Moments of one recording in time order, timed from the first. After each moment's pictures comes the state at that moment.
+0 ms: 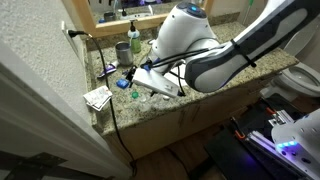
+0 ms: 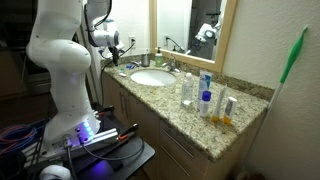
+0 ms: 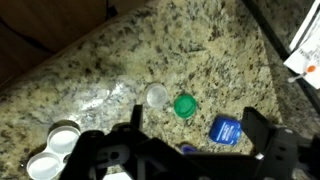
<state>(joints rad) 0.23 0.36 0.52 -2.20 -0.28 2.95 1.60</state>
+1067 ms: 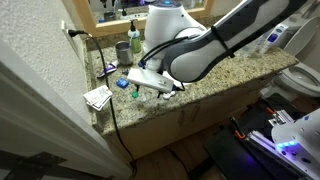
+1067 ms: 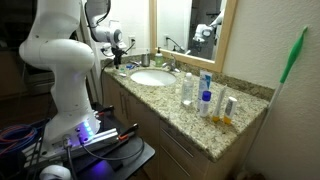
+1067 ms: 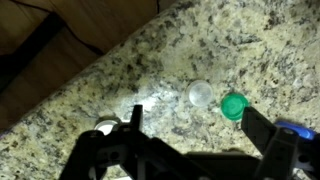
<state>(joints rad) 0.45 0.38 0.30 -2.07 -0.04 2.61 1.49</state>
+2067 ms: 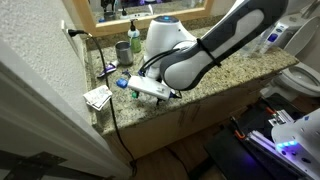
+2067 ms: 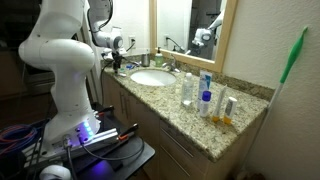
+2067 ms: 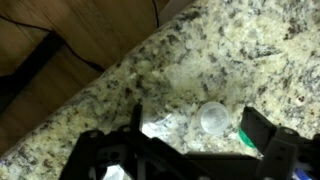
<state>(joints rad) 0.47 0.46 0.29 -2.06 0.06 2.67 1.44</state>
